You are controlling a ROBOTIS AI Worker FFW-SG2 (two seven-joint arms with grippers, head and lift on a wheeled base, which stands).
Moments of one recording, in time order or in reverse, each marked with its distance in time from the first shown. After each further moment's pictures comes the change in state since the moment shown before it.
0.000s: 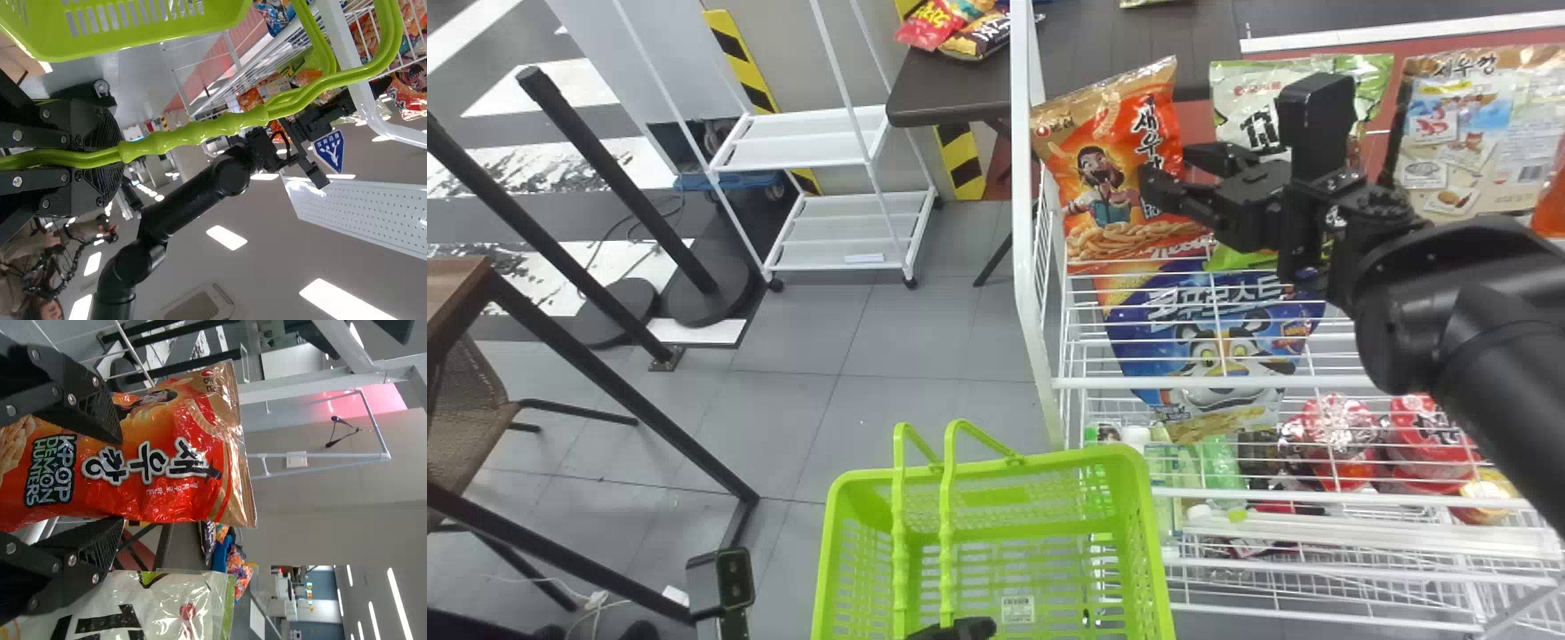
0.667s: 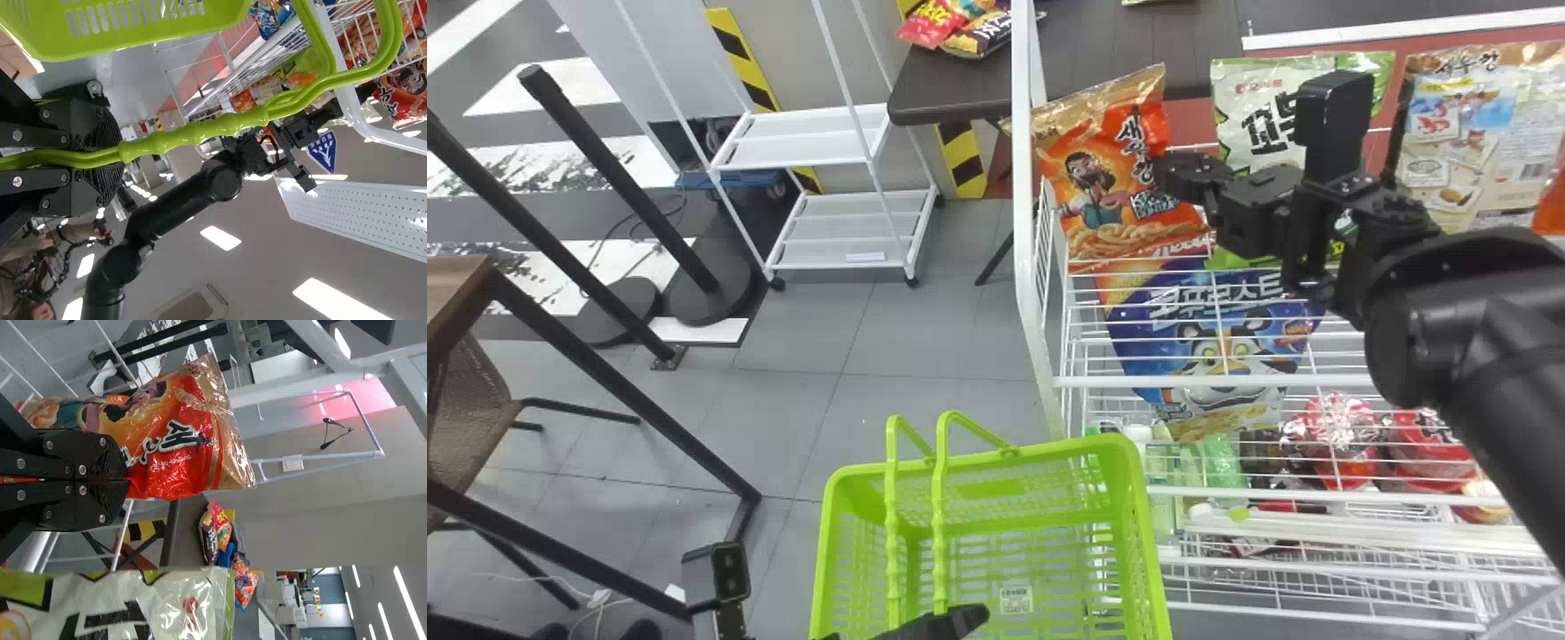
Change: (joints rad) left arm -0.017 0.004 0.014 0.016 0.012 0.003 0.000; right arm 0.156 0.000 -0.077 -0.290 0.021 0.163 0.008
